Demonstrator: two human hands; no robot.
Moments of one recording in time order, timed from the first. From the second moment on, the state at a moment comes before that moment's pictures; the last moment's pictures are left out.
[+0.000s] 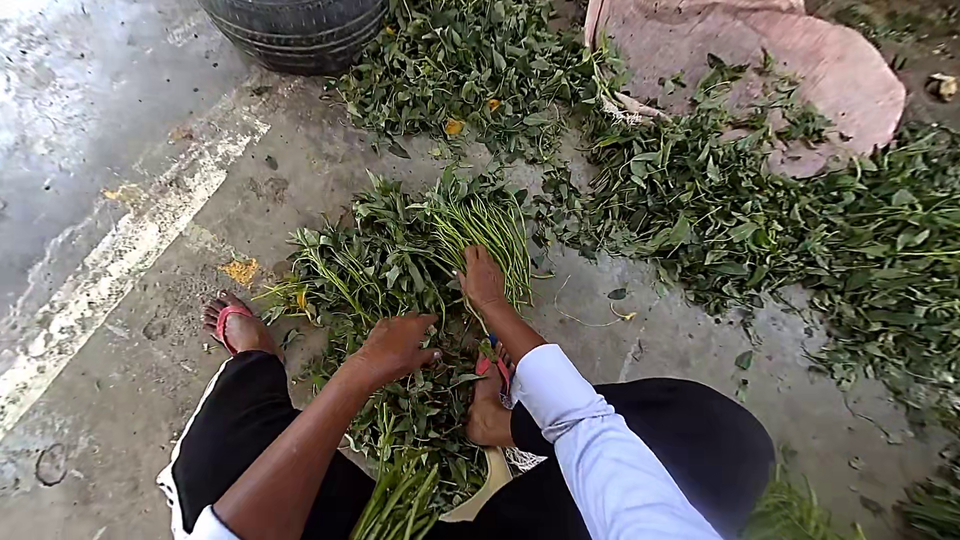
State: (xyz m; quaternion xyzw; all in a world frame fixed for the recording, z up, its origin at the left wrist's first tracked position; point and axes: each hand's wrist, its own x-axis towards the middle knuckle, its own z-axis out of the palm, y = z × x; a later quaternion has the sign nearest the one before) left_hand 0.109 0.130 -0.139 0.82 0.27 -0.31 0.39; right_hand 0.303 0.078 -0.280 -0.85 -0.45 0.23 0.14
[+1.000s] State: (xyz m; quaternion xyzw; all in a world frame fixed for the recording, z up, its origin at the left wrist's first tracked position) left_hand 0.125 0.139 -0.185 0.54 0.44 -0.05 0.71; right_hand 0.265 0.070 -0.247 -0.85 -0.41 0.20 0.25
